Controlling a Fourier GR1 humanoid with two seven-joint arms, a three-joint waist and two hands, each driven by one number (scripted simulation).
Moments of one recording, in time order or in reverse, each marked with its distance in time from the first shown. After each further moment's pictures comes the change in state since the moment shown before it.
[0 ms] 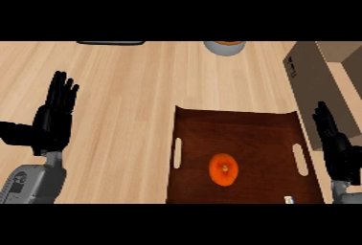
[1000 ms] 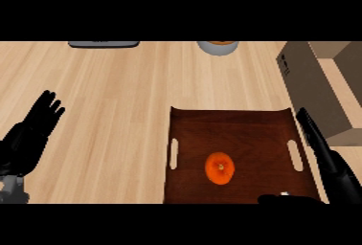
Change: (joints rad) left arm 0.174 0.156 0.021 -0.160 0.085 -0.149 0.274; right arm 0.167 -0.062 0.186 -0.575 0.290 -0.010 -0.105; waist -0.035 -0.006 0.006
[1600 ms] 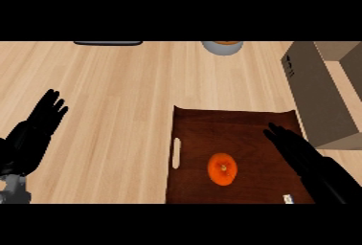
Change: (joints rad) left arm -0.007 -0.007 -0.012 -0.019 -0.012 -0.002 0.019; right arm -0.118 -0.253 0.178 -0.215 0.335 0.303 0.706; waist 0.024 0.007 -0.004
